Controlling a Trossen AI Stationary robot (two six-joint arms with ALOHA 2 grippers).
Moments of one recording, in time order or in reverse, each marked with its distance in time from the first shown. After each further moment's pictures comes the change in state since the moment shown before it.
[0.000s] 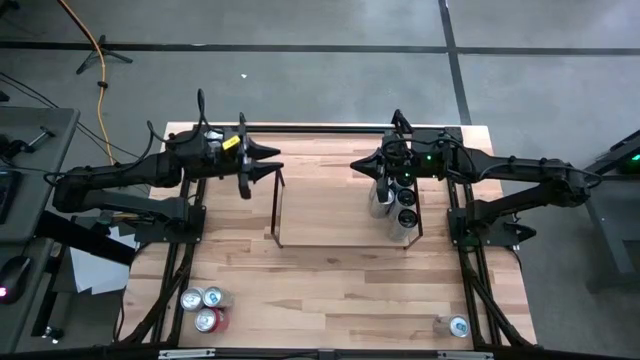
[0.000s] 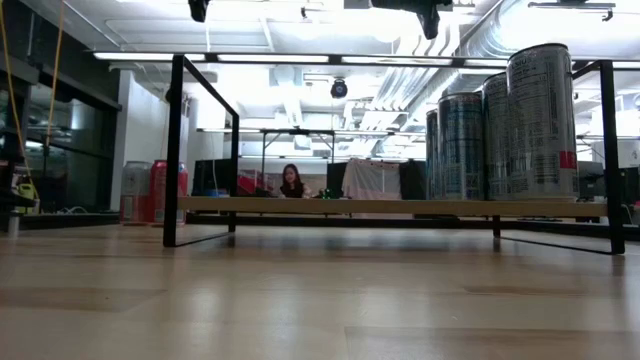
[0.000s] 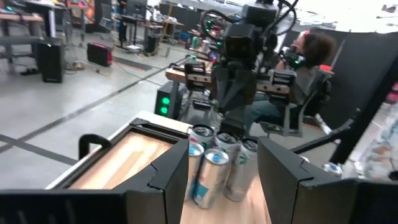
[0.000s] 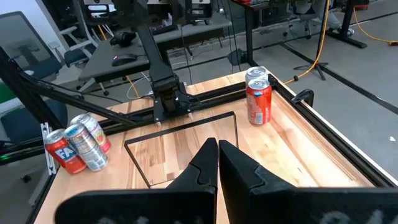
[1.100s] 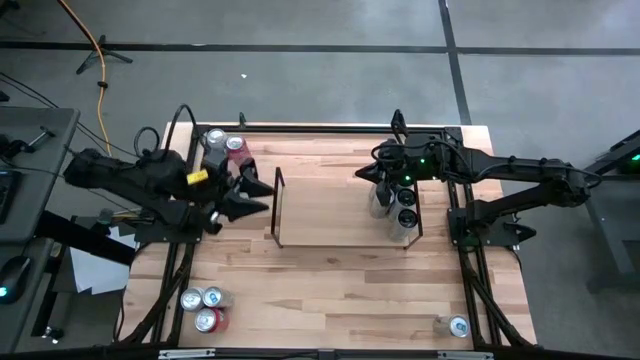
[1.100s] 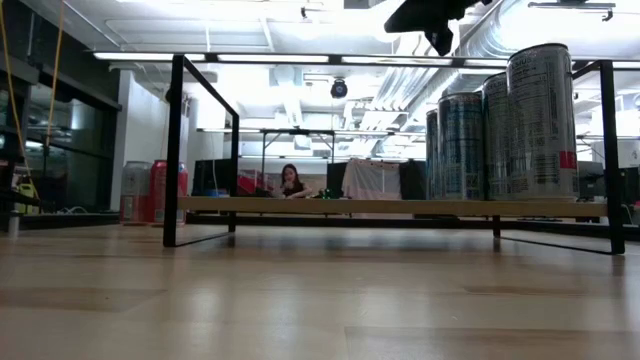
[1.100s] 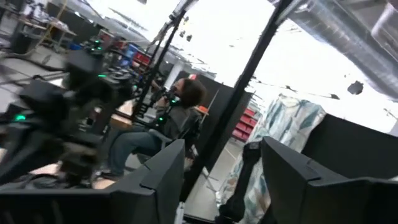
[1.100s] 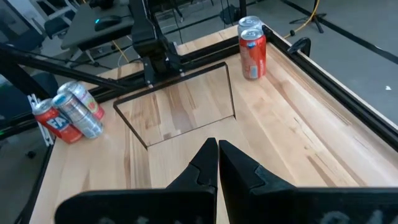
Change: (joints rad) left arm -0.453 0.114 0.199 0.200 -0.073 -0.252; right arm 0.000 0.000 0.000 -0.171 0.001 0.071
